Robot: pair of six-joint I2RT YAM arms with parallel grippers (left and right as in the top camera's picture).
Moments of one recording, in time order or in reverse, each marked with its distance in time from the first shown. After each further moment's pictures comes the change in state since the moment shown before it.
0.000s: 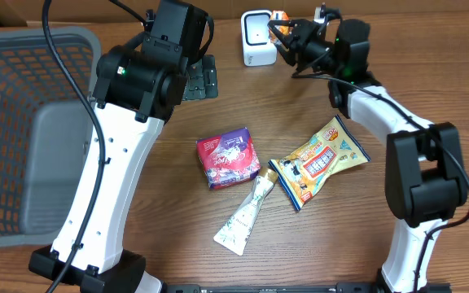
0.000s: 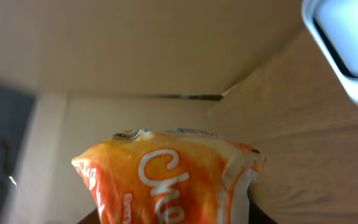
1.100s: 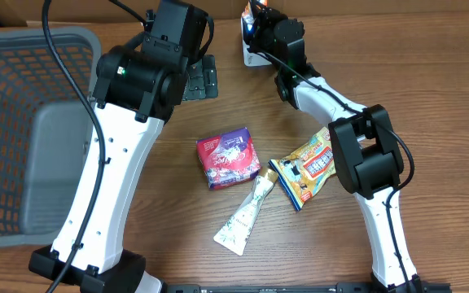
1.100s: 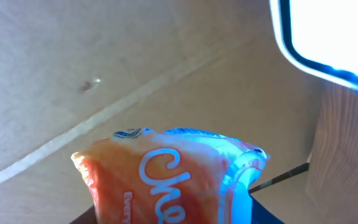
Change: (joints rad) left arm 0.000 0.000 0.000 0.000 0.000 0.000; right arm 0.169 0.370 0.439 -0.015 0.603 0.592
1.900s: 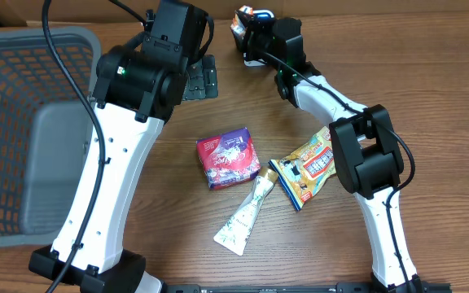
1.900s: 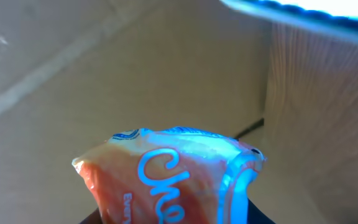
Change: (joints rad) left arm 0.000 0.000 0.000 0.000 0.000 0.000; right arm -0.003 0.000 0.010 -0.074 -0.249 -0.019
